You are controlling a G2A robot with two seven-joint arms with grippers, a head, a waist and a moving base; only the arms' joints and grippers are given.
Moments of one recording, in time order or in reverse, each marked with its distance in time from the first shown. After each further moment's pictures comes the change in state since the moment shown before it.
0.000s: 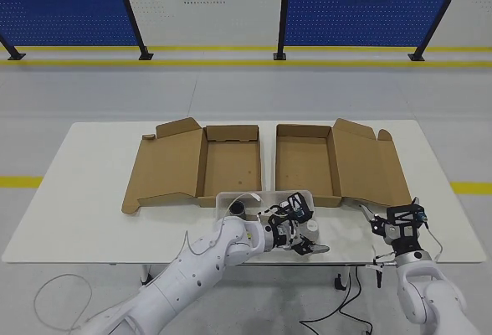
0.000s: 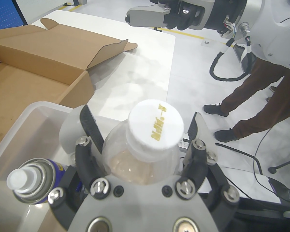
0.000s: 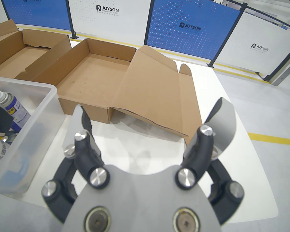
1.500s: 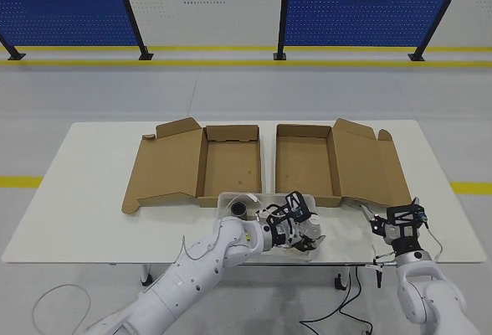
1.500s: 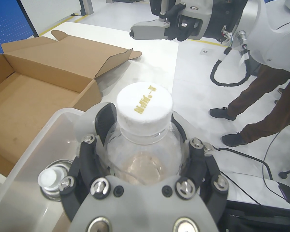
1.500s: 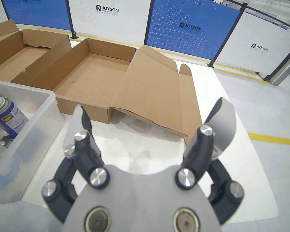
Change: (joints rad) left arm 0.055 0.002 -0.078 -0.068 0.096 -0.005 0.027; right arm 0.000 0.000 0.000 0.000 0.000 0.000 0.000
